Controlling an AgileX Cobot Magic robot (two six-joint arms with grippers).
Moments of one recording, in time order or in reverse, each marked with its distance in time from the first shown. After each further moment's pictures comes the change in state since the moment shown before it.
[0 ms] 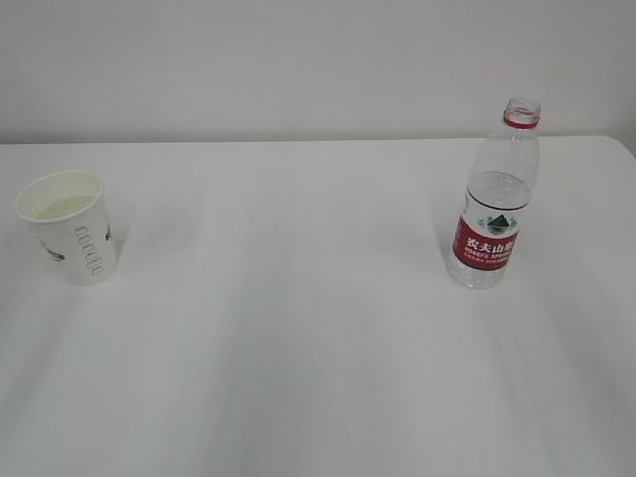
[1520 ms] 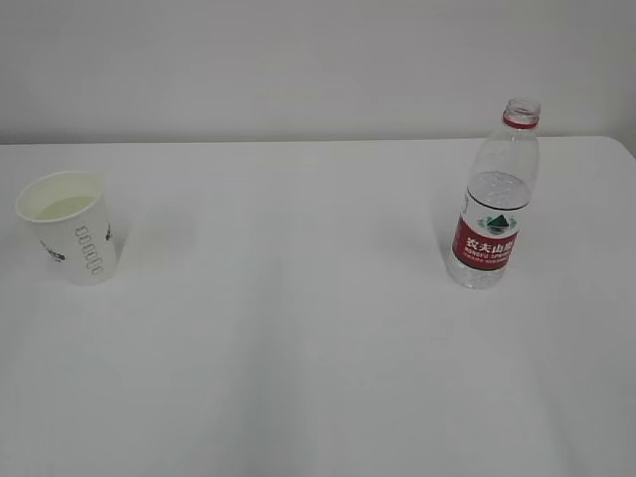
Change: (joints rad) left arm 0.011 -0.350 -0.368 0.029 1.111 -0.029; right arm 0.002 -0.319 -0.058 -0.002 0.811 0.064
